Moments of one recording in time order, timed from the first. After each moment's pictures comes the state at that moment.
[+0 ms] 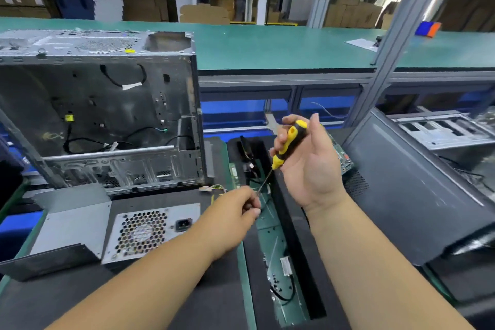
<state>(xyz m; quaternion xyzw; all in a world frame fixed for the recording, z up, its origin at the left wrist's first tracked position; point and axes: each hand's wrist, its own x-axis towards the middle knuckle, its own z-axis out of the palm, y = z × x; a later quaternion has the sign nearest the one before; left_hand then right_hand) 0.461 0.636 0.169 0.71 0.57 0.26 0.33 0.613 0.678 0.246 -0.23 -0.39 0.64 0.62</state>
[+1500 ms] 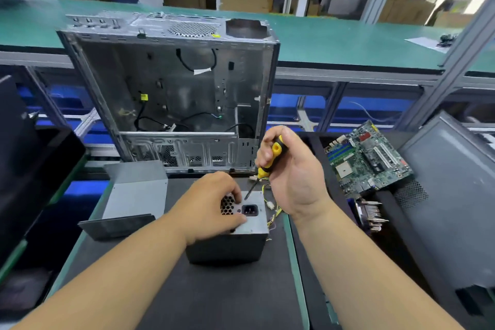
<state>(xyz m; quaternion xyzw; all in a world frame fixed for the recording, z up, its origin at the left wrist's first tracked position) 0.310 0.608 0.169 0.76 0.58 0.22 0.19 0.478 0.653 0.223 -0.22 -0.45 0.68 0.54</state>
